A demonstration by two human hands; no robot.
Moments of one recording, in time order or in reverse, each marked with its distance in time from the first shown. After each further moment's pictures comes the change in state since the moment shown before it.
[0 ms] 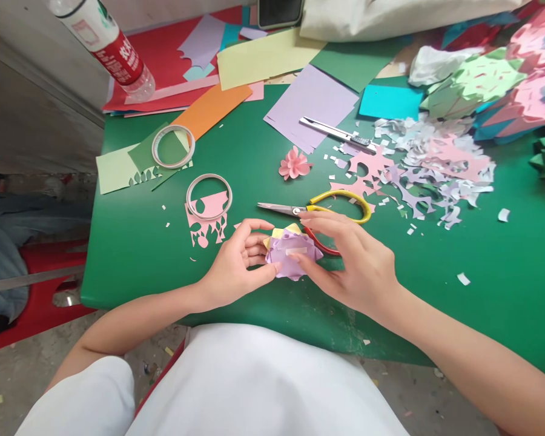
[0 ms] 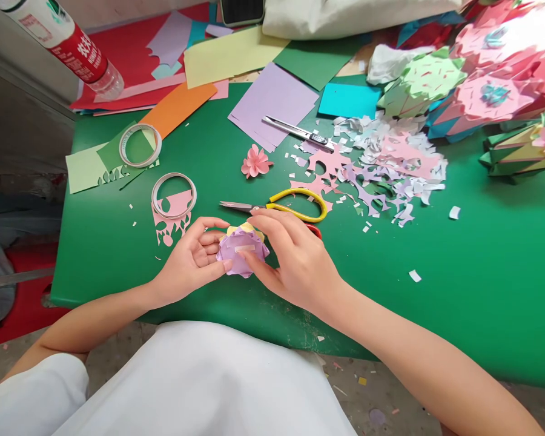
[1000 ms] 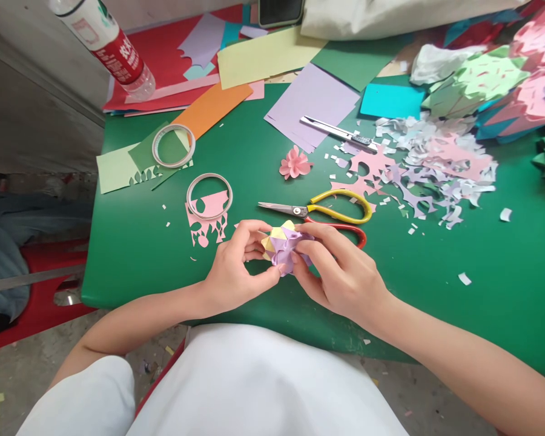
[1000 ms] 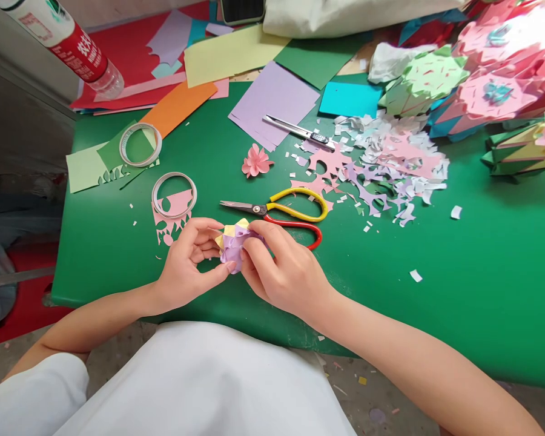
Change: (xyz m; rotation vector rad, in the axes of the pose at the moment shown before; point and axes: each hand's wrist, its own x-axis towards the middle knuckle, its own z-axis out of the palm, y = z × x) left_hand -0.004 -0.005 0.004 0.283 0.121 0.297; right_hand -0.004 -0.012 0.009 -0.240 -0.011 -0.134
